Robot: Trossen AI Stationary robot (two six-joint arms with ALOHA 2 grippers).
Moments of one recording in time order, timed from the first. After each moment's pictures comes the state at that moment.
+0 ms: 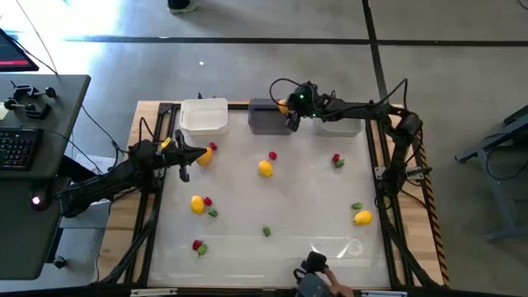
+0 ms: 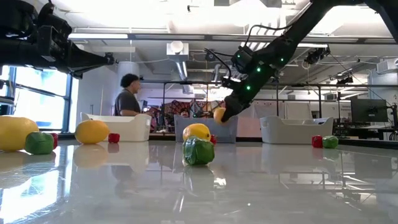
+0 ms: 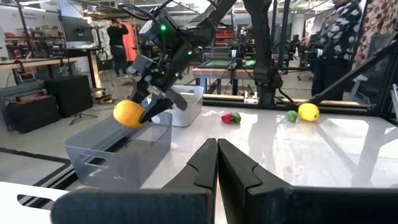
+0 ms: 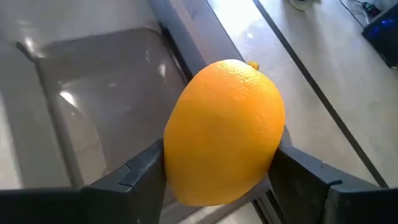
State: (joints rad) left arm 0.45 0.03 0.02 0.03 0.19 0.03; right arm -0.66 1.85 1.16 -0.04 0.07 -0.34
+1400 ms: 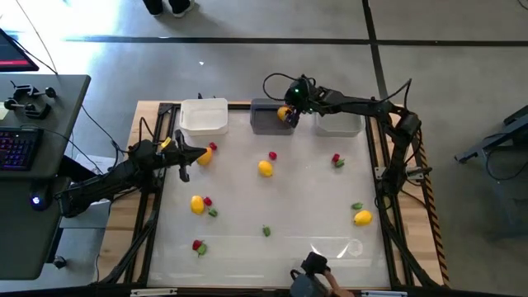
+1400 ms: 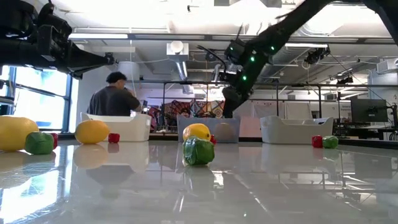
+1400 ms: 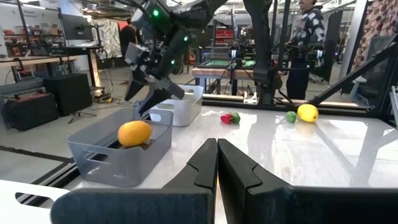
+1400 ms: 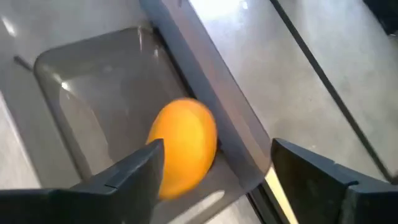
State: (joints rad) left arm 0.45 0.03 0.02 0.03 0.19 0.02; right arm -0.63 1.87 1.36 -0.36 0.15 -0.28
